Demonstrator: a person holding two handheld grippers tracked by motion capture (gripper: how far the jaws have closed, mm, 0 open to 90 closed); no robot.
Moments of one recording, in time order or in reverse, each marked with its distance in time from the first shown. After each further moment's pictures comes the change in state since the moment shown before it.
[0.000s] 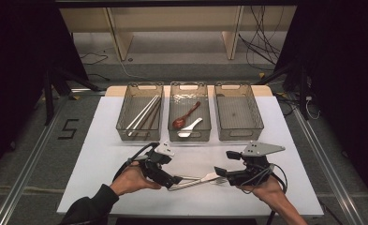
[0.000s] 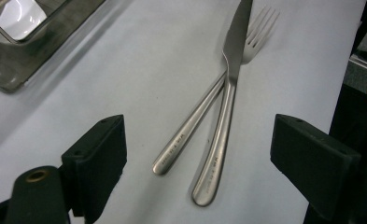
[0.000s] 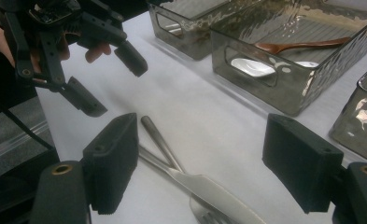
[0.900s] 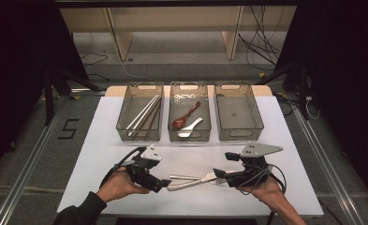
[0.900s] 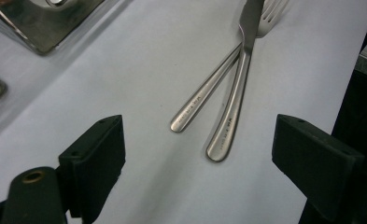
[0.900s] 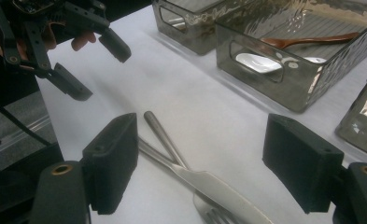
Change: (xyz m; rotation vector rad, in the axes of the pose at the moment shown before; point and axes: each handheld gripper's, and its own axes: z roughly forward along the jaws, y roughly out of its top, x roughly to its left) left arm 0.004 -0.027 -0.022 -0.021 0.052 -0.037; right arm 0.002 -0.001 0.003 0.020 0.009 -0.007
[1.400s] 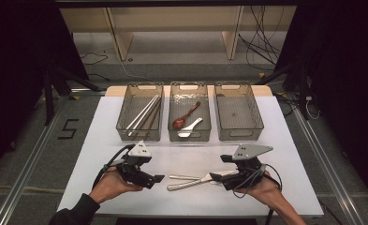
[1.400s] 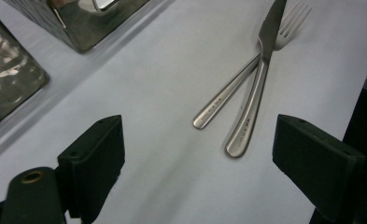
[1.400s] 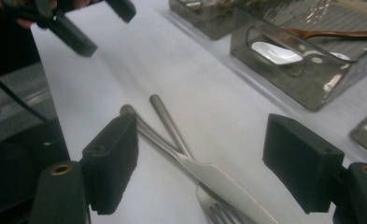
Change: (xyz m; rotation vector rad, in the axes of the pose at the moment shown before) left arm 0.013 -0.012 -0.018 -0.066 0.044 -0.053; right arm 0.007 0.004 0.012 0.087 0.025 -0.095
